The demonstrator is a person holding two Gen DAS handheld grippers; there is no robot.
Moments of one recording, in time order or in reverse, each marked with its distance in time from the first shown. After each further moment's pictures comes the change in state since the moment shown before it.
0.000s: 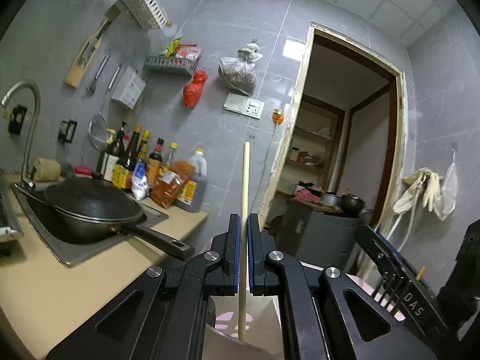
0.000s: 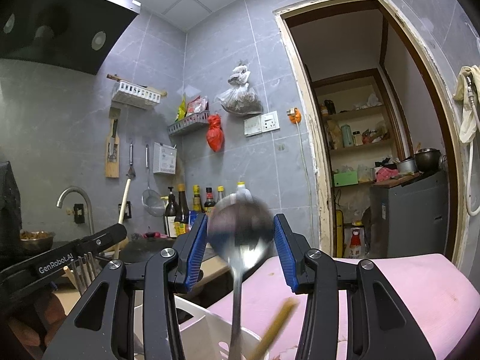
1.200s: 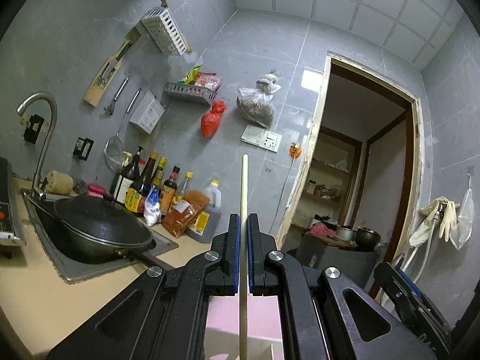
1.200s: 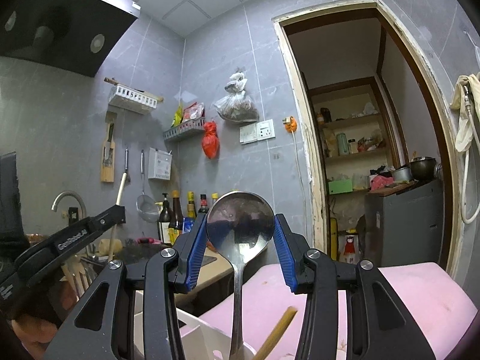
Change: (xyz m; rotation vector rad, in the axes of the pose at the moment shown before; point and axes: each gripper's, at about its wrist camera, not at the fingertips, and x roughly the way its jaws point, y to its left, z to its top) left arm 0.010 -0.003 0.019 -0.031 -0.162 0.098; right arm -0.002 -0.004 0.004 -0.018 -0.025 -0.025
